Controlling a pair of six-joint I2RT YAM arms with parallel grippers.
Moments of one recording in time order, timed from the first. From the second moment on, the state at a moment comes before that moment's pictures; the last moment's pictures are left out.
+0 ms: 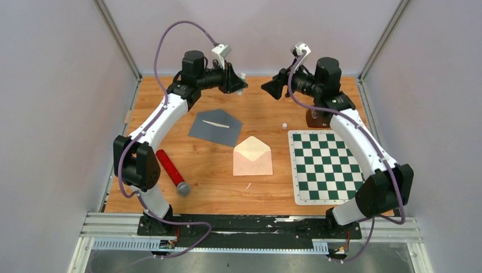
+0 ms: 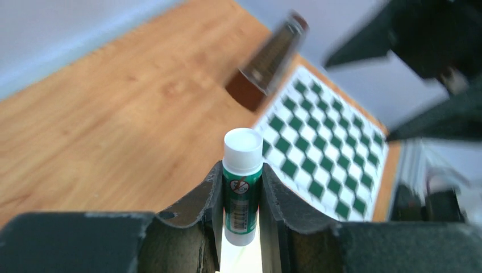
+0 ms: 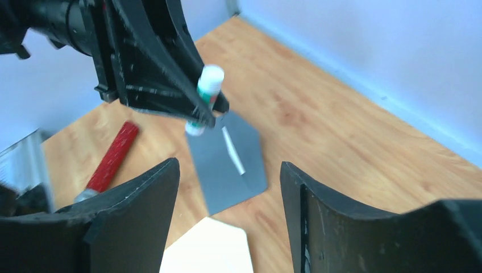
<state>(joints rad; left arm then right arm) -0.37 1.75 1.63 -0.19 0.79 -0.15 0.31 1.55 1.52 -0.14 -0.72 0.11</state>
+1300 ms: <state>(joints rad) -0.36 1.73 1.68 0.23 0.47 -0.84 0.54 1.73 1.65 0.27 -0.26 0.13</state>
